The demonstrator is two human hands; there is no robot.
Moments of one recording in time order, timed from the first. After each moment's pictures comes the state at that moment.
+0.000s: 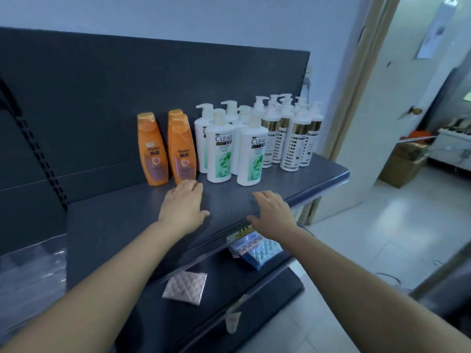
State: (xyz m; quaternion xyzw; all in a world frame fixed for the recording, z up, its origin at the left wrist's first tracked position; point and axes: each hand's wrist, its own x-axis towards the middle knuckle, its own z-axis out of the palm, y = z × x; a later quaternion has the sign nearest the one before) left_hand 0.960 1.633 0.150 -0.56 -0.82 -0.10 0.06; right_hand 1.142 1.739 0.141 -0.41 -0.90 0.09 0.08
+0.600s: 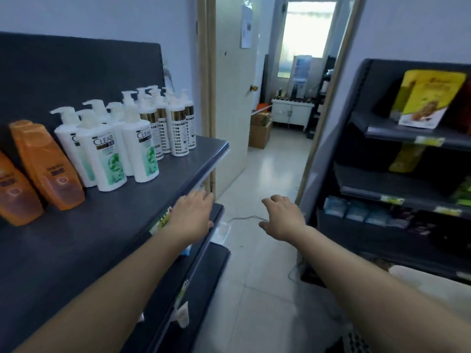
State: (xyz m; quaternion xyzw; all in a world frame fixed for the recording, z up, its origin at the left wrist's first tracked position) left_hand 1.100 1.649 0.134 -0.82 -0.56 -0.06 0.08; right_hand 1.320 1.631 0.130 -0.70 -0.72 0.03 0.03
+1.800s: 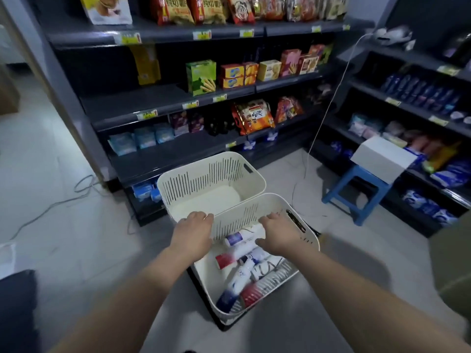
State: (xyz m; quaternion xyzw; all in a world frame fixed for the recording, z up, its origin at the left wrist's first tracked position) left_hand 1.565 1.402 -0.016 -0.99 -0.14 0.07 -0.05; right_hand 1.678 1.217 0.002 -0.93 -0.31 0.20 -0.01
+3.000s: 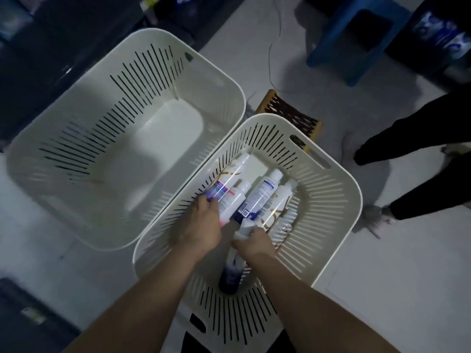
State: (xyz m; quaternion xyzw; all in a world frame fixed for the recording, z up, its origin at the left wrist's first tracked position) left_hand 1.686 1.390 -0.246 -0.94 -0.08 0.30 -0.14; right_hand 1.673 1.257 -0.249 -0.80 0.28 0.45 0.28
